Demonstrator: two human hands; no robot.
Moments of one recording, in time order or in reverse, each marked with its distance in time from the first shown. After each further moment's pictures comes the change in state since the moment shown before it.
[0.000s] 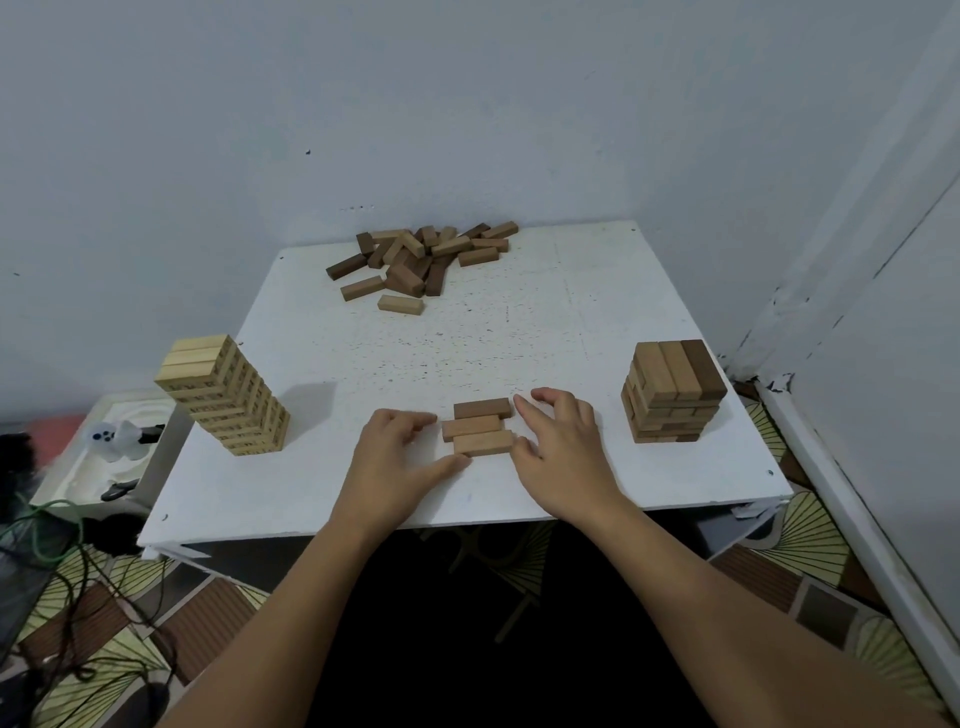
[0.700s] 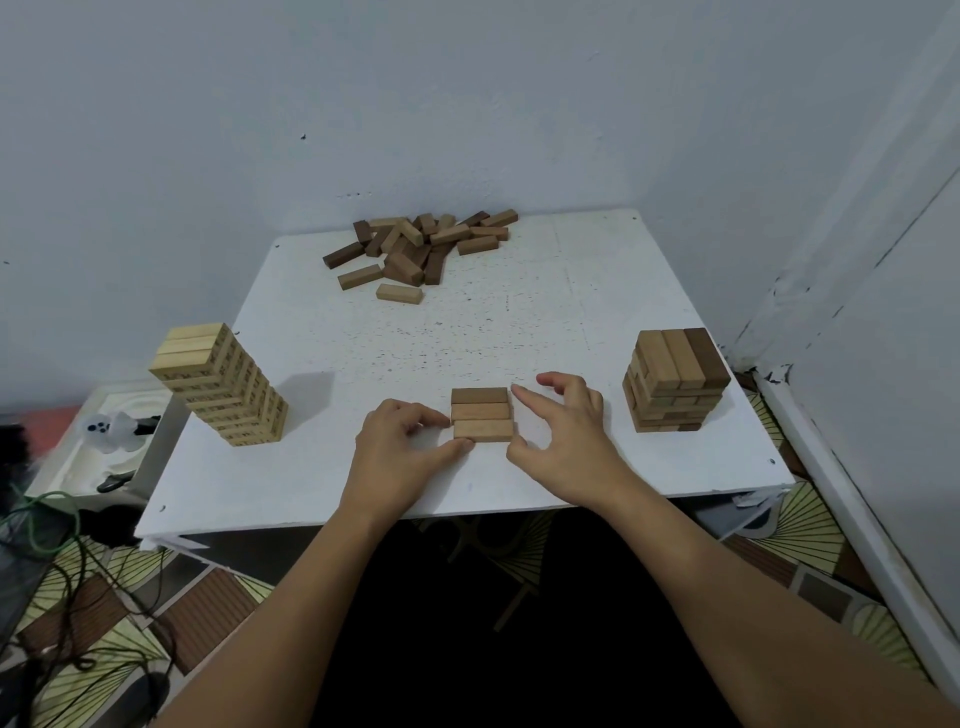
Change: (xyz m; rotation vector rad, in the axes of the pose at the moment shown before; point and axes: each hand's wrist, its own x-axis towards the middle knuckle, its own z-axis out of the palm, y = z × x) left_hand 0.004 0.001 0.009 -0.075 0.050 -0.002; right_hand -0.003 -0.001 -0.015 0.183 -0.077 0.050
